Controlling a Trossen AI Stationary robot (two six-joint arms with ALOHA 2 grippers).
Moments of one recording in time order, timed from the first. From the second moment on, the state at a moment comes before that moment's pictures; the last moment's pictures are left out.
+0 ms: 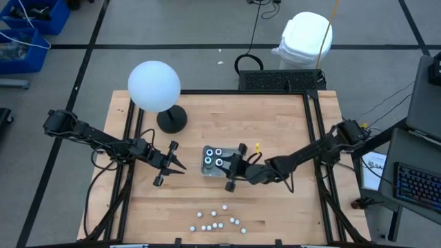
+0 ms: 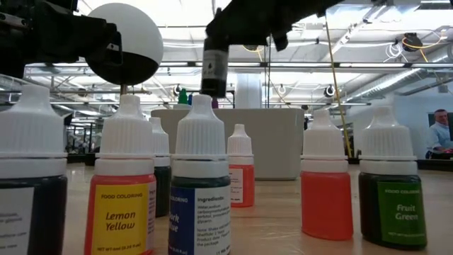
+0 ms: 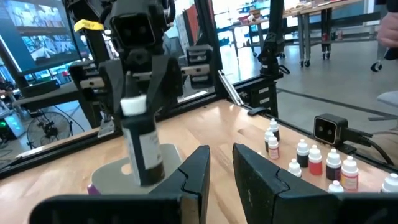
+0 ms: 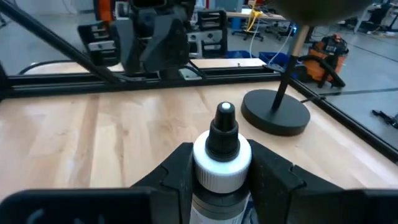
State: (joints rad) left arm -0.22 1.01 0.11 0.90 0.18 0.23; right arm 0.36 1.73 1.00 0.41 0.68 0.13
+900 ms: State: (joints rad) left arm -0.22 1.01 0.11 0.89 0.17 0.26; right arm 0.31 1.85 1.00 0.44 0.68 0.21
